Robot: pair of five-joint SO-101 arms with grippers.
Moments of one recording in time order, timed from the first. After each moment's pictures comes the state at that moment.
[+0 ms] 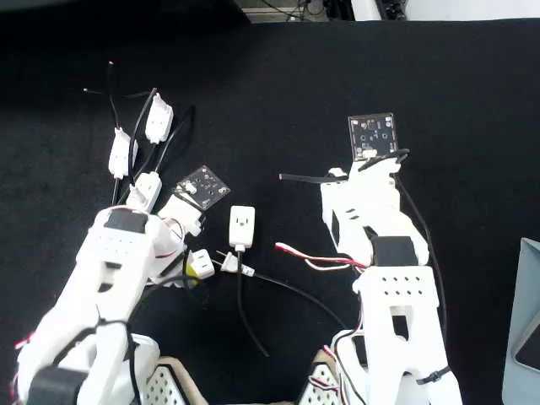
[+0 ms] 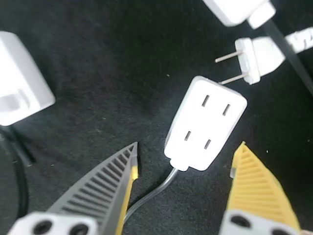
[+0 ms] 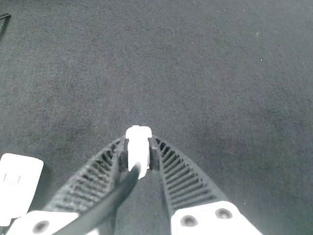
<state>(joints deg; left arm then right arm) 4.3 -31.1 56.0 61.6 -36.5 -1.8 -50.0 61.2 39.5 5.6</state>
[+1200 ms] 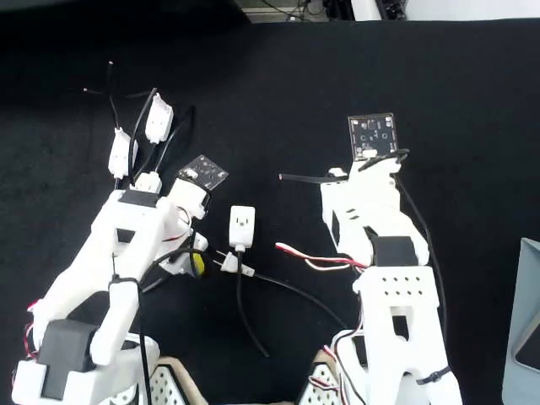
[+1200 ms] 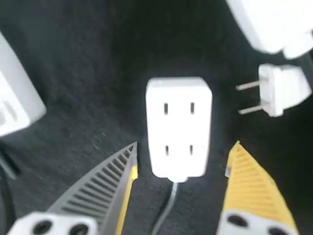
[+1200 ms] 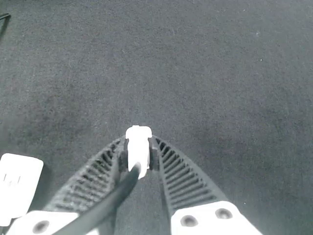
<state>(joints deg) 4.3 -15.3 48.3 58.4 -30.3 -1.8 -50.0 61.2 39.5 5.6</state>
